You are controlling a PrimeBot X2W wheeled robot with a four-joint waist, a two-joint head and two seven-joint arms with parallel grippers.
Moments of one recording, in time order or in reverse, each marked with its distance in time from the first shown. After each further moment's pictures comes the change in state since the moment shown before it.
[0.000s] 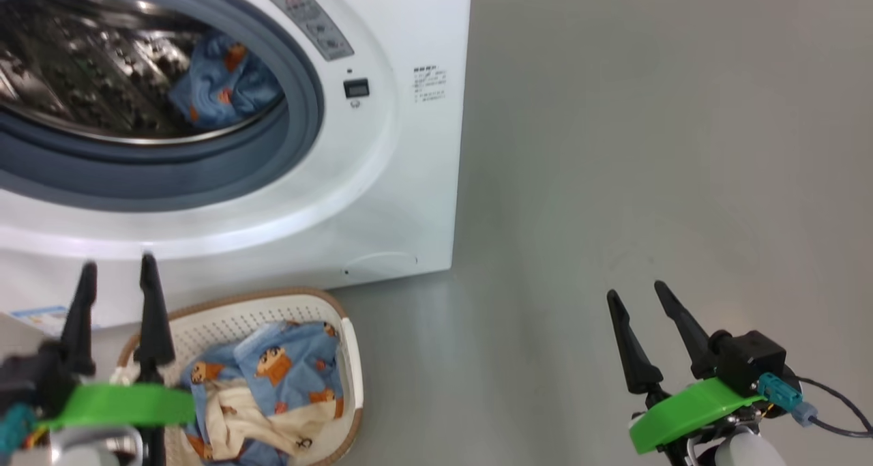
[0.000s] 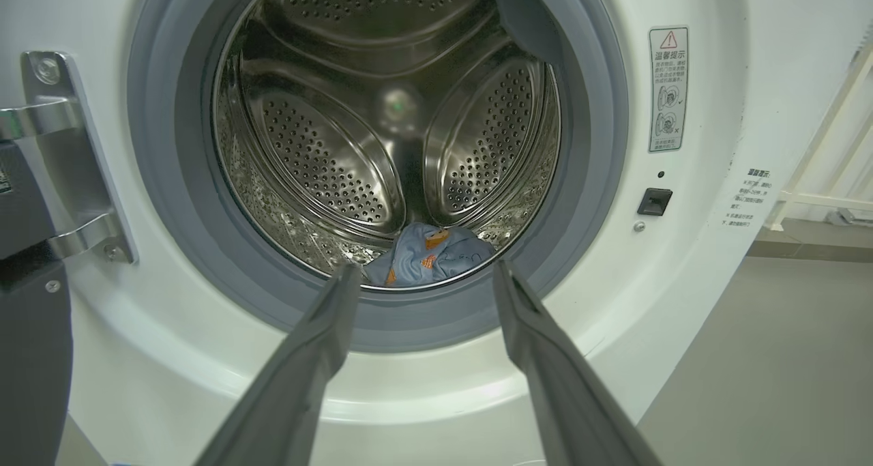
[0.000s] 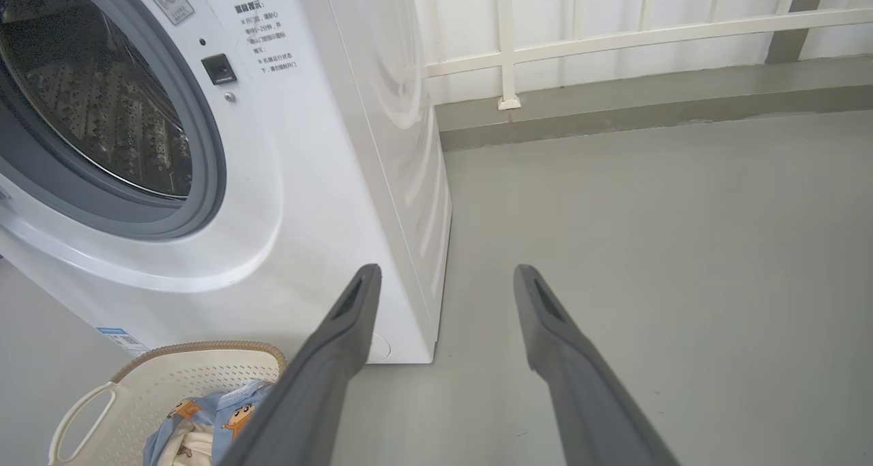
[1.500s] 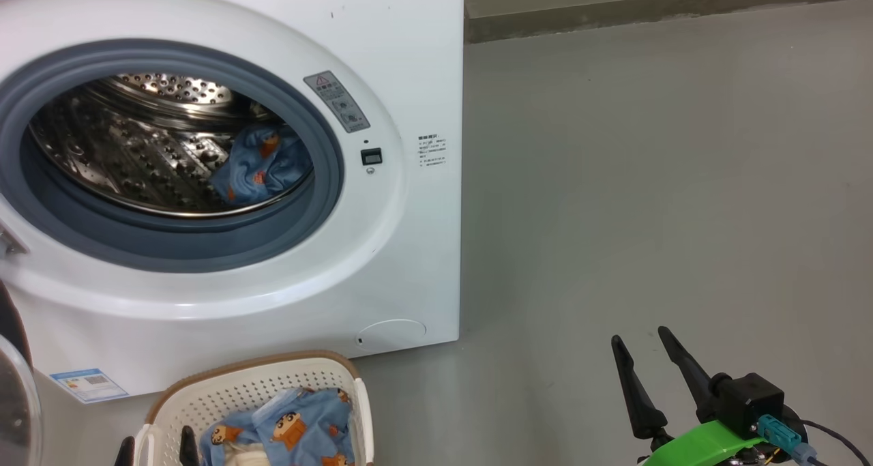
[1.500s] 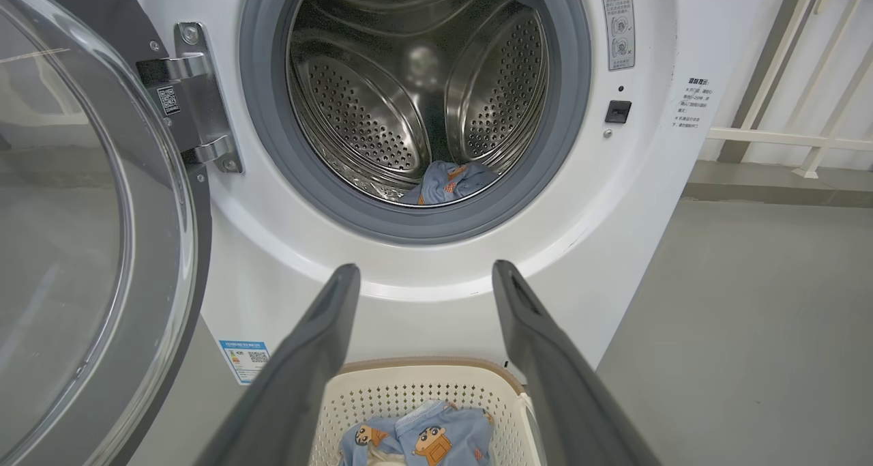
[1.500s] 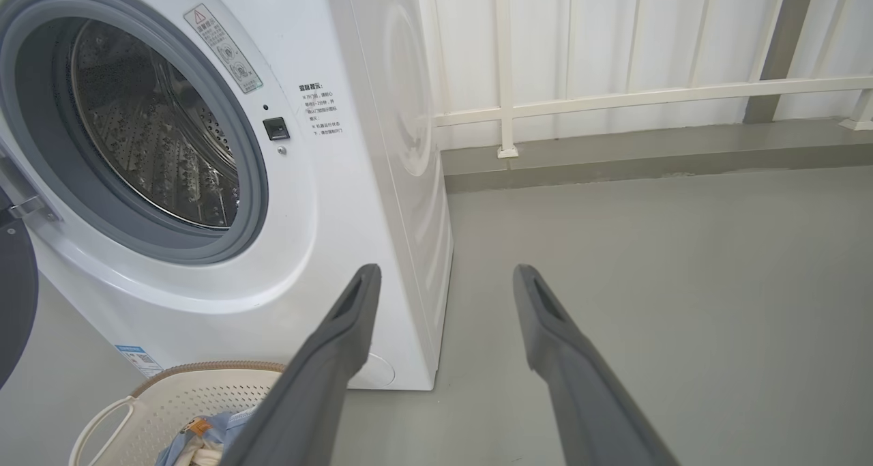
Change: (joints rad) left arm 0.472 -0.040 -0.055 -0.206 0.053 0.125 0.000; right arm 0.108 0.000 -0.001 -0.019 -0.022 0.000 0.000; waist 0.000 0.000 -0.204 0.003
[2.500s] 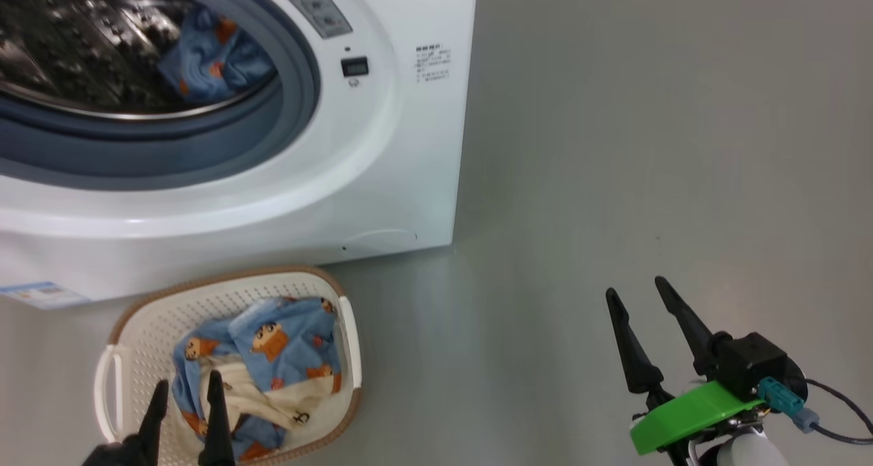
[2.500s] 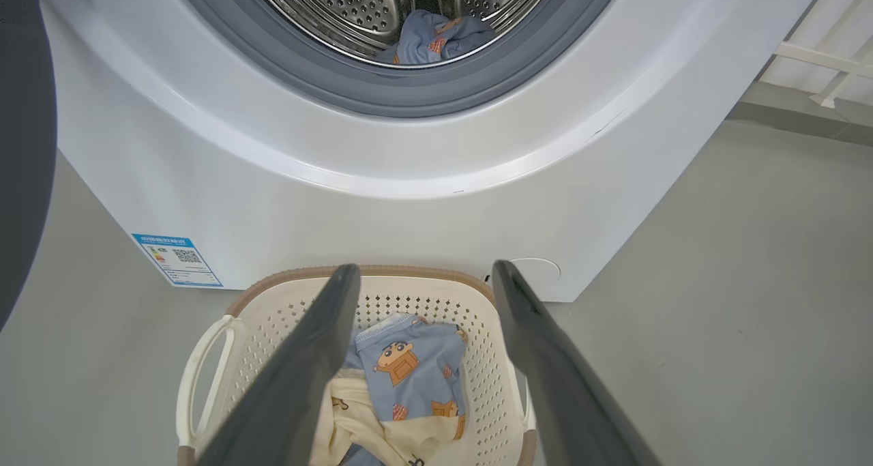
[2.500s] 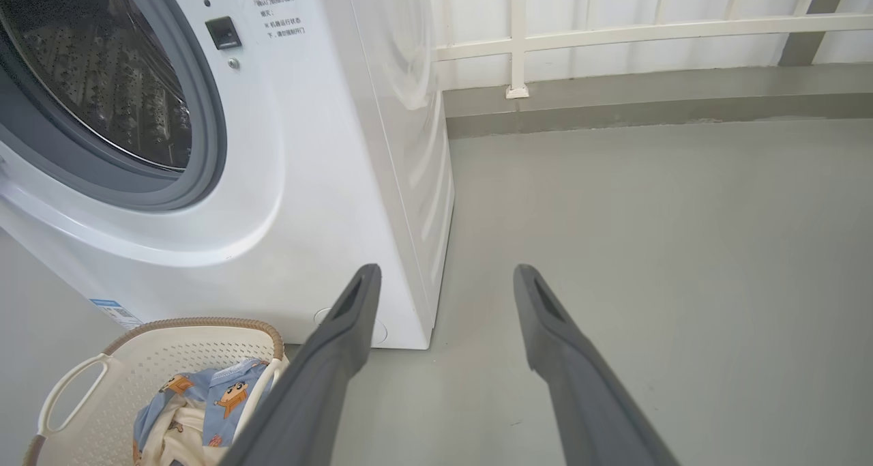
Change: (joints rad) left arm -0.231 -0.001 -0.055 0.237 -0.069 -0.029 0.001; right arm -0.077 0.000 0.005 -0.049 -0.029 0.000 0.000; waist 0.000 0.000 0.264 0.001
